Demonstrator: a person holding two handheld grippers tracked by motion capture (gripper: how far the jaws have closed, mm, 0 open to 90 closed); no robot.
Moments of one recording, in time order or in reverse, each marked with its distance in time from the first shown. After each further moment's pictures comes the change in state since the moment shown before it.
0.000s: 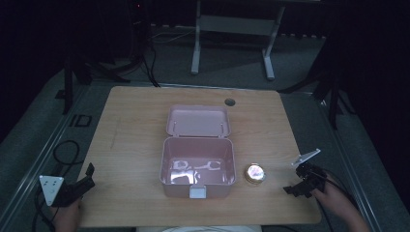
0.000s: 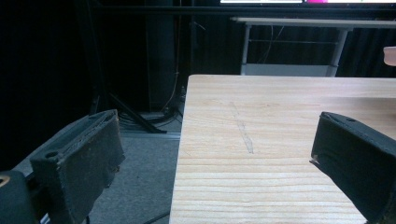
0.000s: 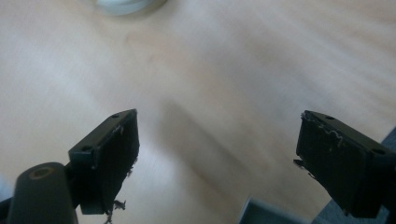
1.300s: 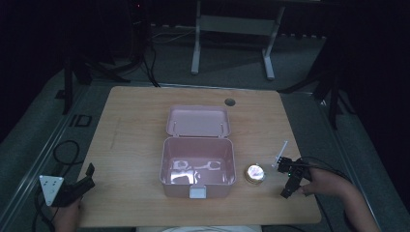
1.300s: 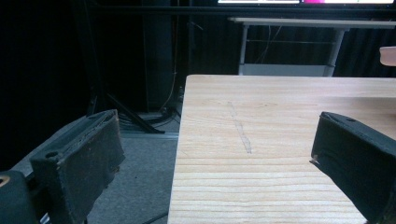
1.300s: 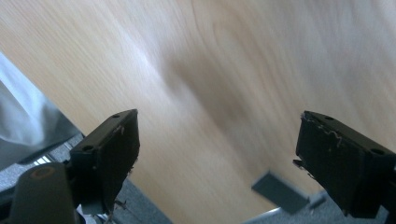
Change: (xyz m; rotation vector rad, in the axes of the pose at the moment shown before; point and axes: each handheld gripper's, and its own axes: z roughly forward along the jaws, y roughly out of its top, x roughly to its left) left arm 0.000 0.000 0.000 -0.001 -0.010 -0.001; right arm 0.024 0.060 0.005 0.413 0.073 -0.199
